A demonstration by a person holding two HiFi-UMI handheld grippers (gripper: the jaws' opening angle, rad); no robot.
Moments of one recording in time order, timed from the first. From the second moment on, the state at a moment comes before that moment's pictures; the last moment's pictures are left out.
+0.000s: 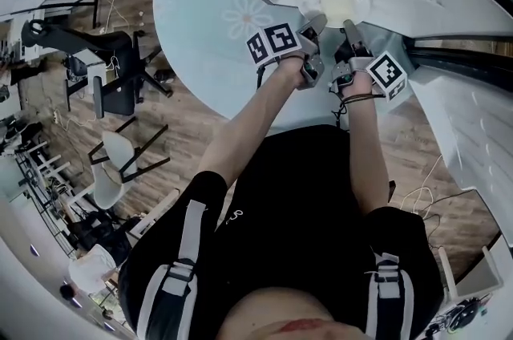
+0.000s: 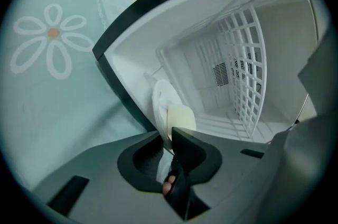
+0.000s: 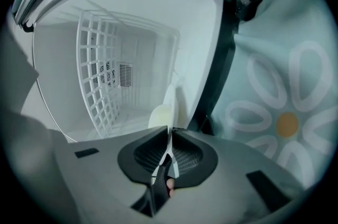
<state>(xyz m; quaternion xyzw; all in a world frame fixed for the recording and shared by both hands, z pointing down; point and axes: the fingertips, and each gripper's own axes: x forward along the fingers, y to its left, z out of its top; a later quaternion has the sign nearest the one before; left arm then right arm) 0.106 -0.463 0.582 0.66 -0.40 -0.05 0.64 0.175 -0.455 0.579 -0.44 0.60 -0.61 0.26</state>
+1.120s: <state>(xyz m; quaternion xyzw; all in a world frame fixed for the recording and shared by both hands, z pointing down) 0.071 -0.470 0.562 0.66 -0.46 -0.06 0.60 0.211 -0.457 0.550 -0.49 0.65 -0.52 0.25</state>
